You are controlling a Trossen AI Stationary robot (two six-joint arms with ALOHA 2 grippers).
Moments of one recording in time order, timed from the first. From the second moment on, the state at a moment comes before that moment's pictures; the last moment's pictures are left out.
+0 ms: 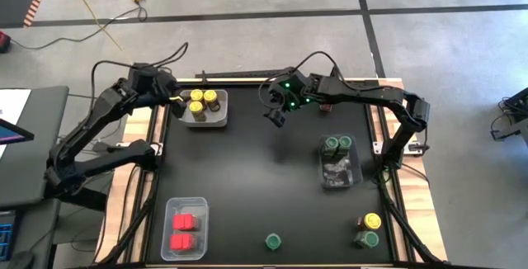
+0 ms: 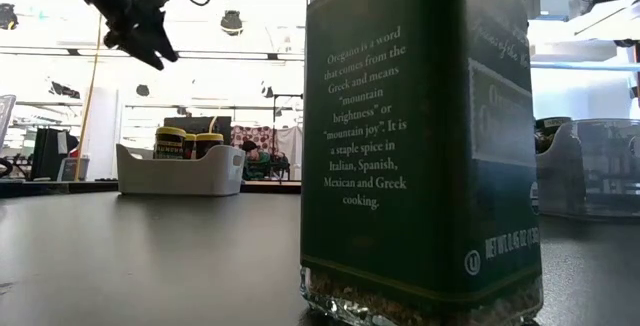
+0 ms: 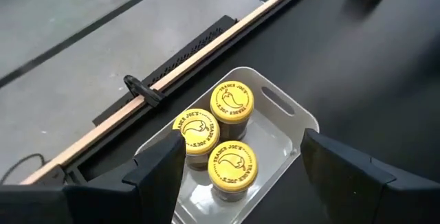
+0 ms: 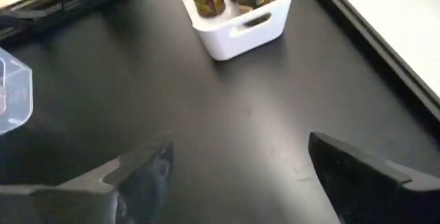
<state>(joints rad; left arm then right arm) 0.89 0.78 0.96 -0.83 0.04 0.08 -0.36 1.71 1.43 -0.46 -0.13 0.13</state>
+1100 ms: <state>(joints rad) 0.43 0.34 0.52 -0.47 0.10 -0.35 -0.18 1.71 1.43 -0.60 -0.03 0.07</state>
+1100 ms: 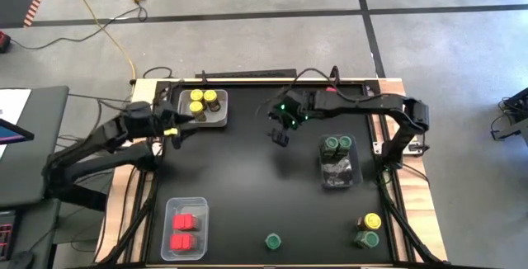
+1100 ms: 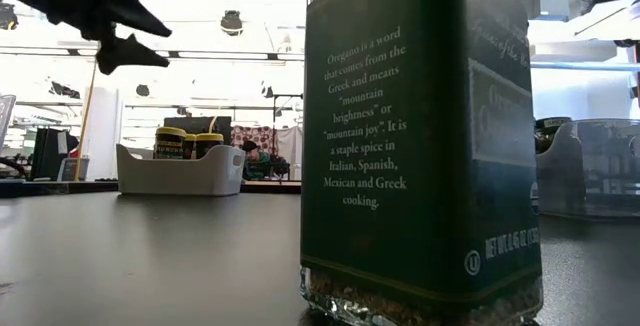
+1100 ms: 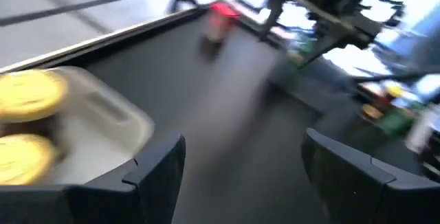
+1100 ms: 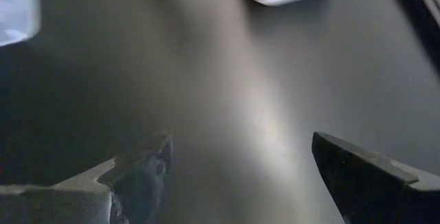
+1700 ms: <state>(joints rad) 0.19 0.35 0.46 -0.46 0.09 -0.14 0.28 1.72 1.54 -0.54 0.08 0.03</state>
